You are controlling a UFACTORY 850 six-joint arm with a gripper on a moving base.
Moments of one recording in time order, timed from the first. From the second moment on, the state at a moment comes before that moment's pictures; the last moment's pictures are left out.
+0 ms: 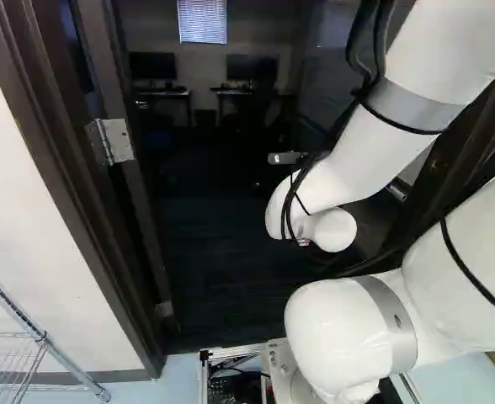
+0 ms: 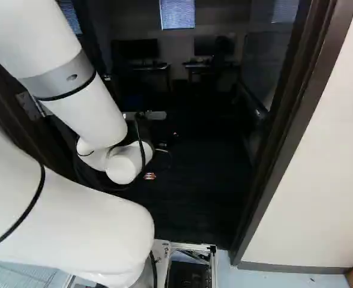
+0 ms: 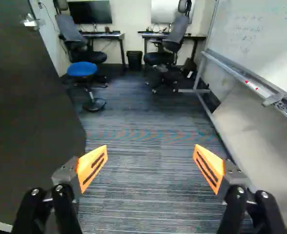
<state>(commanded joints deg) 0.0 16.0 -5.0 0.0 50.0 0.0</state>
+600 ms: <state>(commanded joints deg) 0.0 16.0 -5.0 0.0 50.0 0.0</state>
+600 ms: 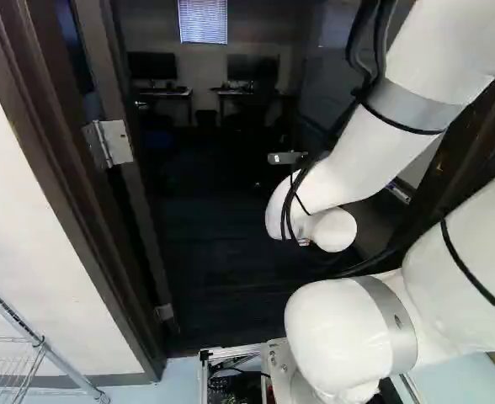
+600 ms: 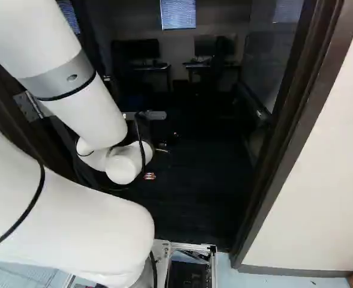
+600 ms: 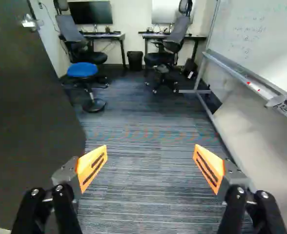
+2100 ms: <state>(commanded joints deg) 0.0 16.0 -5.0 0.0 50.0 0.0</state>
